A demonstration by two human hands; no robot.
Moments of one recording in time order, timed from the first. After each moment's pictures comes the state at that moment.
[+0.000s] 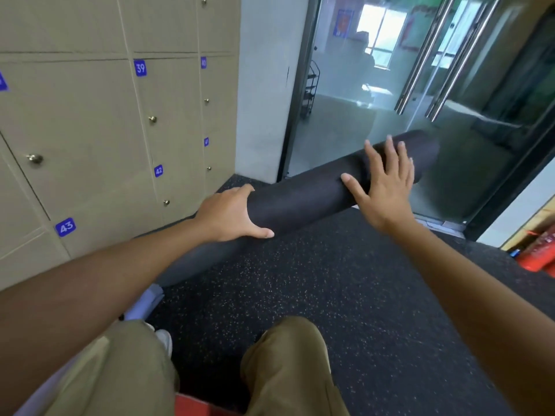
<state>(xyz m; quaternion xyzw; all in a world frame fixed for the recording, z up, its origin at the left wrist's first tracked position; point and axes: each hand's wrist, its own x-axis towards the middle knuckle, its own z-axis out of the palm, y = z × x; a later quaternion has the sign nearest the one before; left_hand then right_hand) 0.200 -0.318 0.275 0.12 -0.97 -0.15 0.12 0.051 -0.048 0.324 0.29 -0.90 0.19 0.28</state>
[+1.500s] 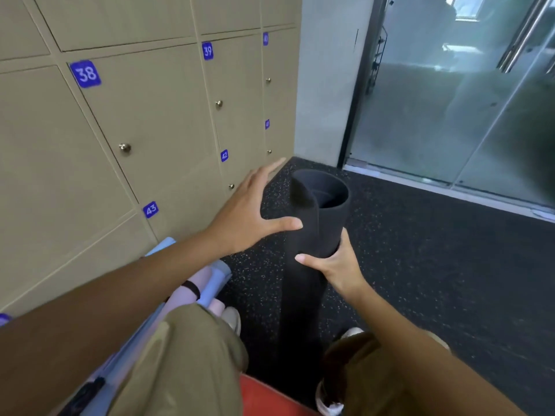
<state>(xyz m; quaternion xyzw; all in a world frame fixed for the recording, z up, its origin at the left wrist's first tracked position) 0.280 -0.391 0.245 0.06 -0.91 -0.35 0.22 0.153 -0.203 0.127 0.24 -0.70 0.65 -0.18</state>
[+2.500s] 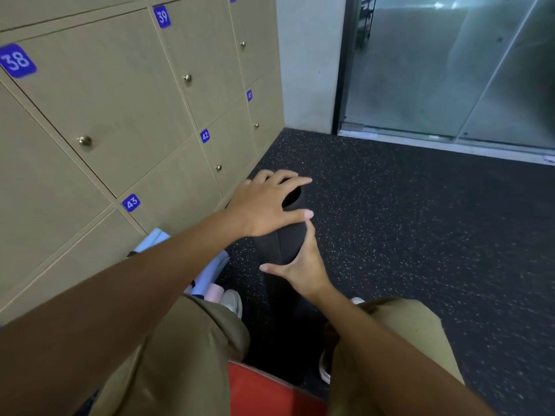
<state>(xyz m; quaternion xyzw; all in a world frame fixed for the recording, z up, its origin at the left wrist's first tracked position) 0.195 -0.348 0.217 0.07 -1.00 -0.07 0.00 0.174 -0.211 0.079 0.27 -0.76 0.58 -0.16</state>
